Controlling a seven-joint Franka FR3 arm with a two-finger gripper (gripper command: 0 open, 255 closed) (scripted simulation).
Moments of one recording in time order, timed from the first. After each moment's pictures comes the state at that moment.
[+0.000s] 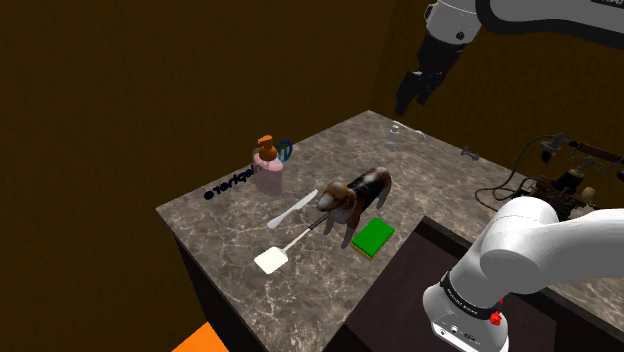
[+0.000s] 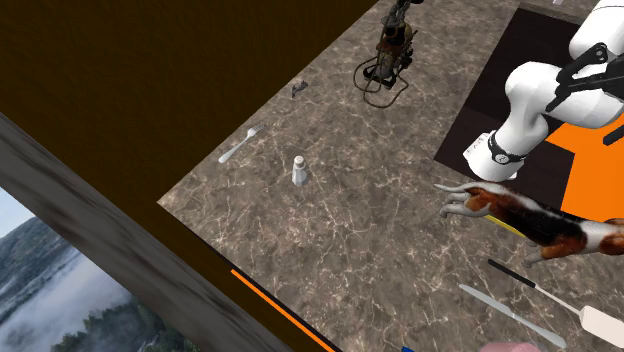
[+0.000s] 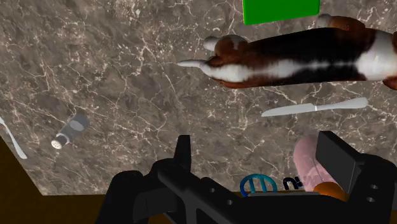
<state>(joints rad) -0.02 -0.82 0.01 -2.27 -0.11 1.62 0.07</state>
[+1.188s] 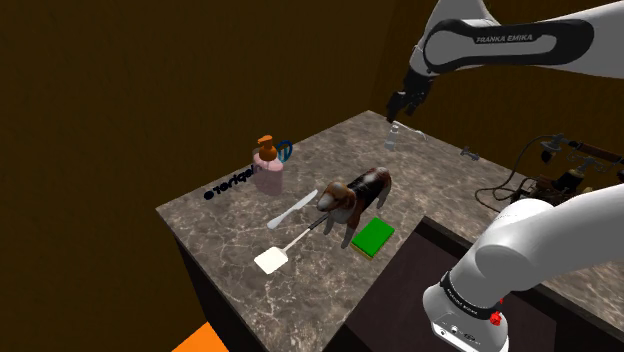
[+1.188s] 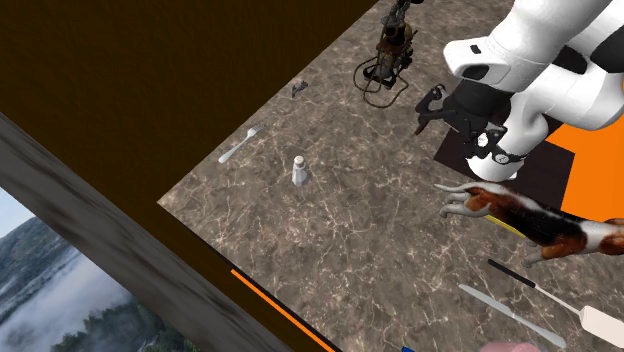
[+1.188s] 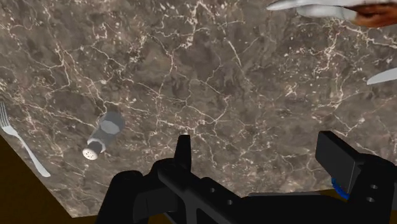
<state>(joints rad) -0.11 -0.53 -0.27 -2.33 -0.20 2.02 -0.09</state>
